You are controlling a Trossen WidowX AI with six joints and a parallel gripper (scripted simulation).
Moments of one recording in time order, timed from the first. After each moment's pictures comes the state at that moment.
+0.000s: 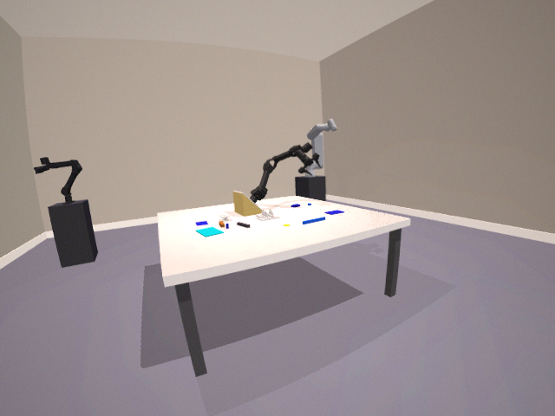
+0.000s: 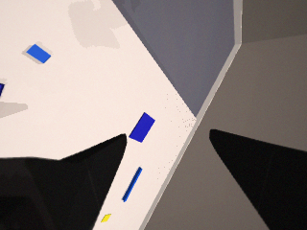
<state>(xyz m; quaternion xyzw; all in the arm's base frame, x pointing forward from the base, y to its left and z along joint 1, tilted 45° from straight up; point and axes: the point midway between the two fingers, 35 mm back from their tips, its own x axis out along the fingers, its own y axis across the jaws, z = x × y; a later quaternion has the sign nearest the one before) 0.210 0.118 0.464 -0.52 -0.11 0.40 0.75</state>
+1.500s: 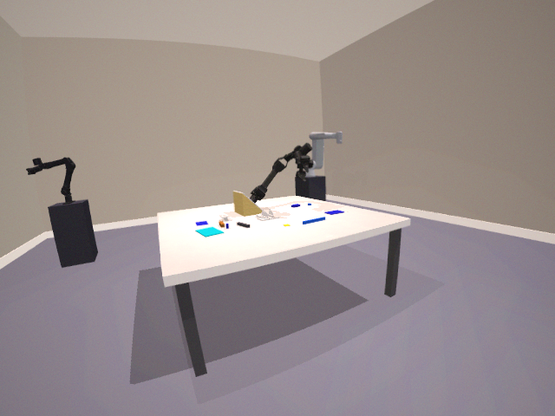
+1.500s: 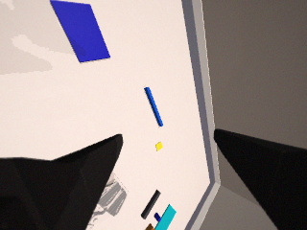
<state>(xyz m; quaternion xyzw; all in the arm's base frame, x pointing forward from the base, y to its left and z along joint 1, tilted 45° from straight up) 0.363 -0.015 0.319 -0.27 0.27 0.28 0.88</state>
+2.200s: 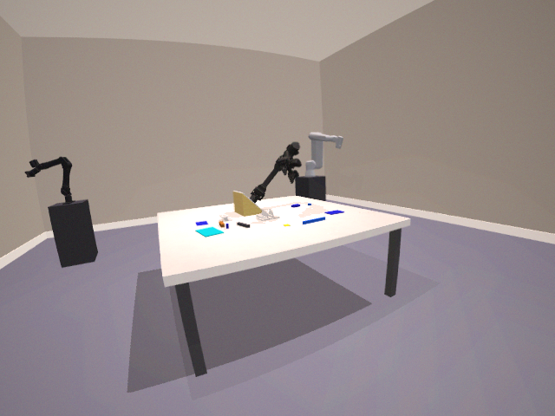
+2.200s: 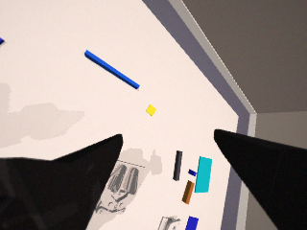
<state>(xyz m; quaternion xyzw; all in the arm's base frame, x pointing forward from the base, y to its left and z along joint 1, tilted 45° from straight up) 0.382 -0.110 0.224 -0.04 0.43 0.16 0.89</state>
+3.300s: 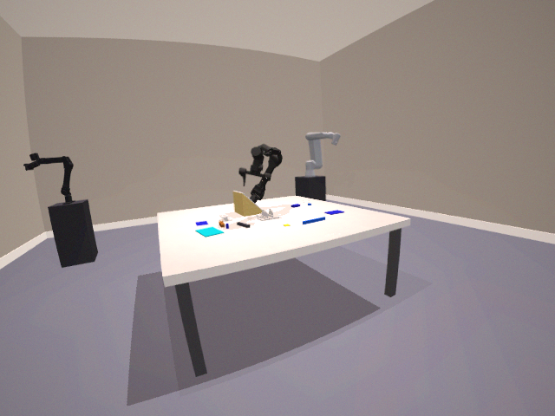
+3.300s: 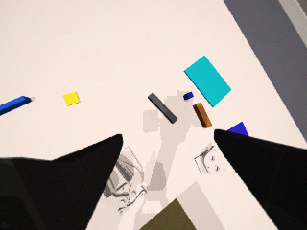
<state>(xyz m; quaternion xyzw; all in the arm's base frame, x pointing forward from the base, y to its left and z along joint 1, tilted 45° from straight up) 0.319 -0.231 0.057 0.34 0.60 -0.07 0.72</state>
